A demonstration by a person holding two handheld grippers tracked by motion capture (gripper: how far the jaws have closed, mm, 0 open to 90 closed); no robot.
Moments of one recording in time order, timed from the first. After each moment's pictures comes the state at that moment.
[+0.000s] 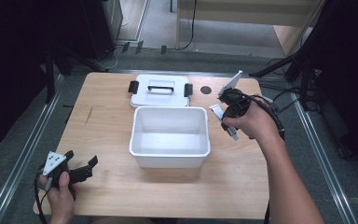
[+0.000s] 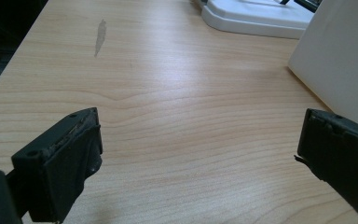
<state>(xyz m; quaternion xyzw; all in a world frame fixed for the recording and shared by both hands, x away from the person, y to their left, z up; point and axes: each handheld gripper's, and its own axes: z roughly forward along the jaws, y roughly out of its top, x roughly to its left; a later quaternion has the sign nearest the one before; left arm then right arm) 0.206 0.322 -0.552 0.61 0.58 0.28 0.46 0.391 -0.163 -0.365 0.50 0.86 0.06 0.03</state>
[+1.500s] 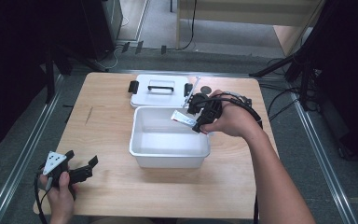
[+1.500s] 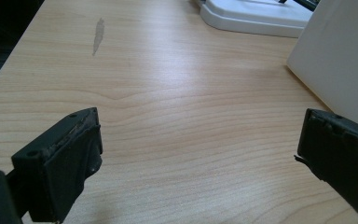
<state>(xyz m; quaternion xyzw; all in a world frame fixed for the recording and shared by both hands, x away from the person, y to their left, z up) 0.207 0.322 -0.552 0.61 0.58 0.28 0.46 0.368 -0.088 -0.357 0.17 0.98 0.12 0.05</state>
